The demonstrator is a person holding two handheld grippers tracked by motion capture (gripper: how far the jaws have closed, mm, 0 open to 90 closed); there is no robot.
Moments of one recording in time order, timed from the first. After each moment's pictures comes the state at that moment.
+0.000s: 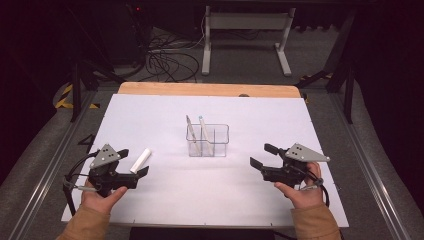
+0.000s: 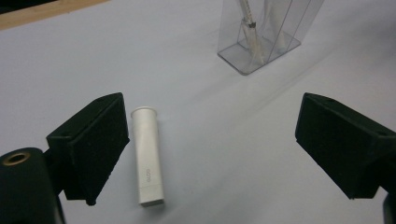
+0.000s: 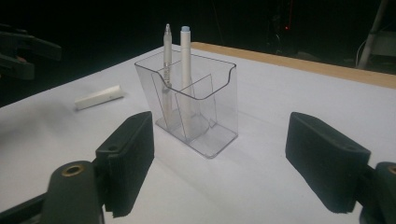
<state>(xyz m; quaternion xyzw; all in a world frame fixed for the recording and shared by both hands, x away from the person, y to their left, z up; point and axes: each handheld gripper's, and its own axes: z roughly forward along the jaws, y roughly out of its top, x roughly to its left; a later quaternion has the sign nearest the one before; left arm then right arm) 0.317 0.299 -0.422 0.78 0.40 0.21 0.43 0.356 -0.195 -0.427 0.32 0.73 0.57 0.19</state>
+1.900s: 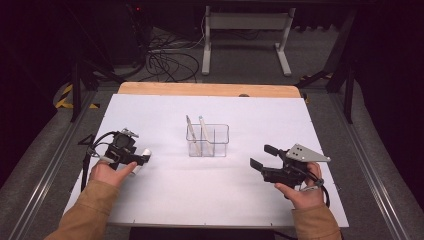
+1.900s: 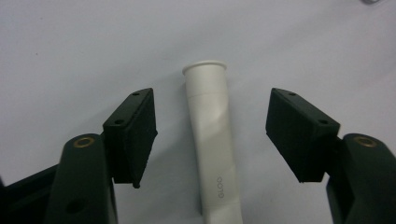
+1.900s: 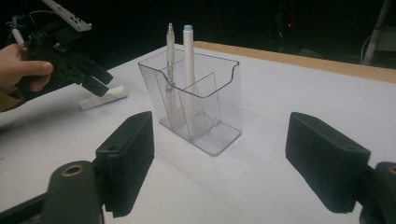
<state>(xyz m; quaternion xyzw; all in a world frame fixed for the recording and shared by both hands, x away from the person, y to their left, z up) 0.405 0.294 -0.448 0.83 0.49 0.12 0.24 0.355 -0.195 -0.428 0.32 0.73 0.57 0.18</state>
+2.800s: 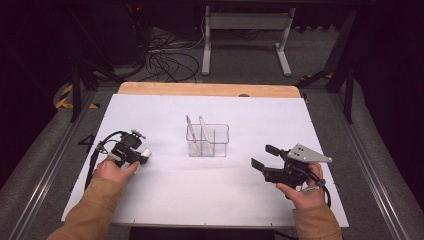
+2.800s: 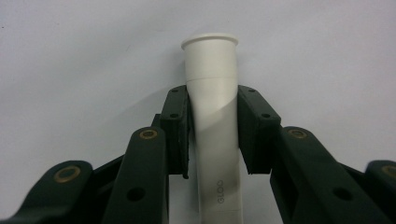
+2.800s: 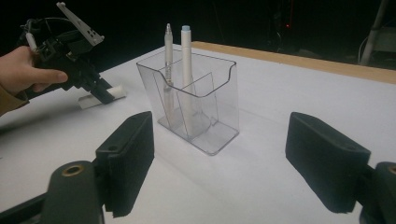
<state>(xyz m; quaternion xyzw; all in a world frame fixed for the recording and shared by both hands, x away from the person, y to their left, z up) 0.418 0.282 -0.457 0.85 0.49 0.10 0.17 0.354 -0.198 -0.427 0.32 0.73 0.57 0.18</state>
